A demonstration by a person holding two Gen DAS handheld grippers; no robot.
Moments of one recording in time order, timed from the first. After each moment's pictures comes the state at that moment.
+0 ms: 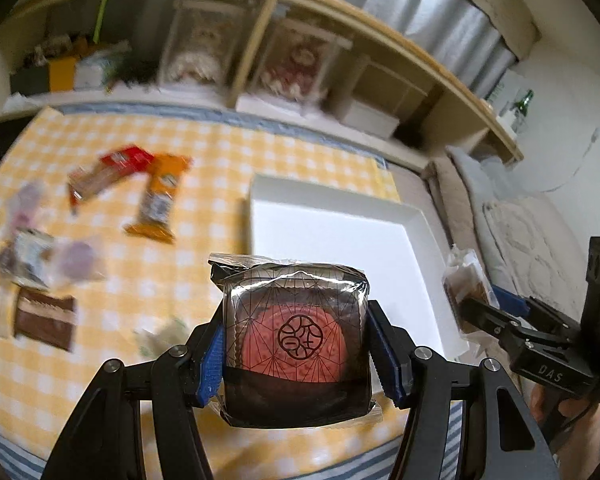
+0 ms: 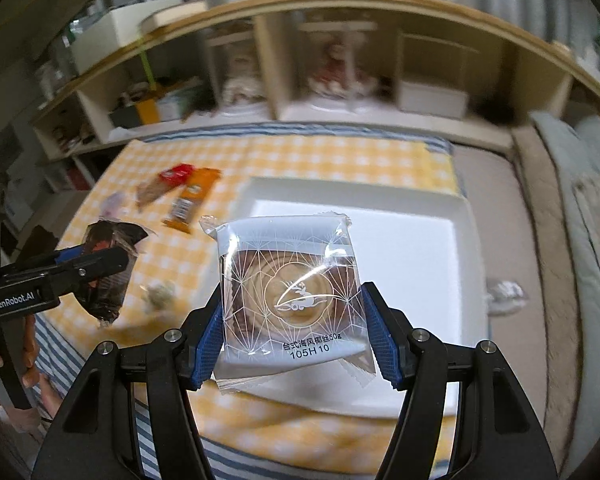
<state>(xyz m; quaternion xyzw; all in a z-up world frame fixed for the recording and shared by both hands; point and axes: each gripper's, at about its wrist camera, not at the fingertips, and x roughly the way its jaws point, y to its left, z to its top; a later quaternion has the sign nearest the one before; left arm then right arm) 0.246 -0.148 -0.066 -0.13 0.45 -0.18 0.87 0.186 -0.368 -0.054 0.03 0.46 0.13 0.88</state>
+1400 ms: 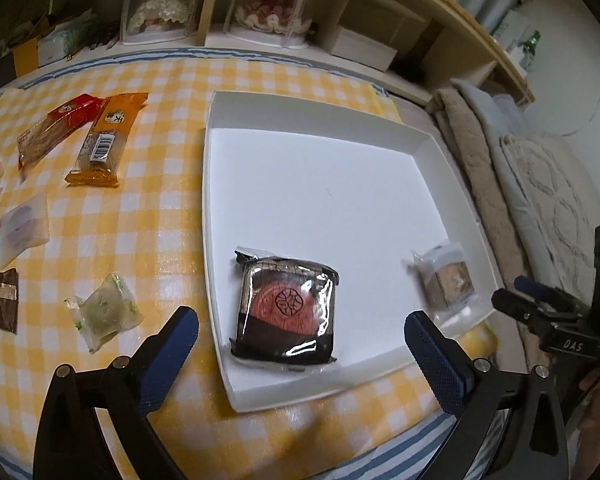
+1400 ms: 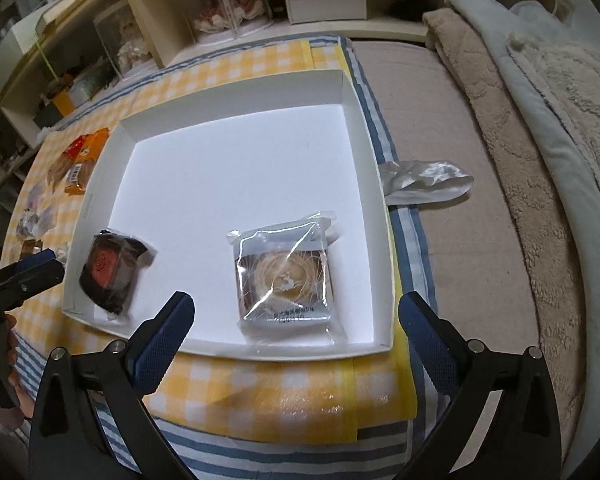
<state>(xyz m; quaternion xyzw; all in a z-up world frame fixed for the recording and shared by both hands) 0.282 -0.216 -0.137 -0.08 0.50 -0.18 0.84 0.176 -0.464 -0.129 0.07 0.54 0.04 0.84</state>
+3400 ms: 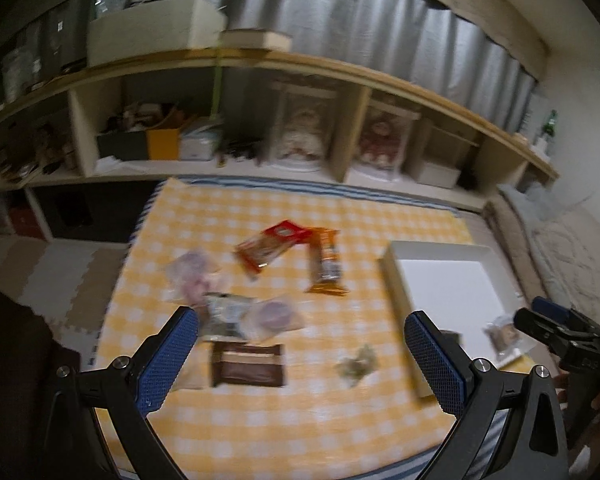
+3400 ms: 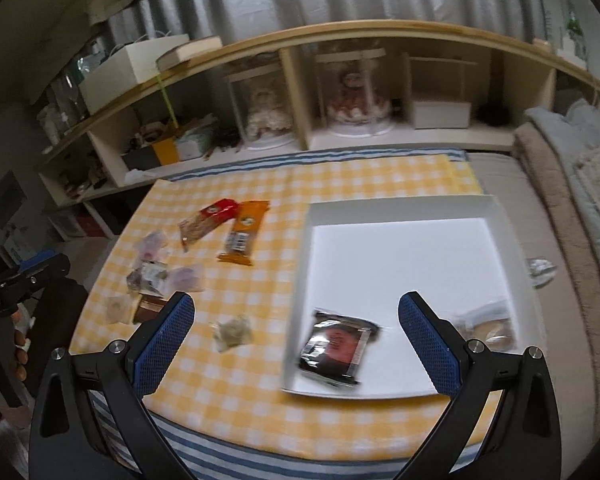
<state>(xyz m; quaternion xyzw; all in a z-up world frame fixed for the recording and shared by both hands) 0.172 0.045 -0.004 -0.06 0.36 -0.09 0.93 0.161 -0.258 -0.023 0.09 0.41 0.13 0.90</state>
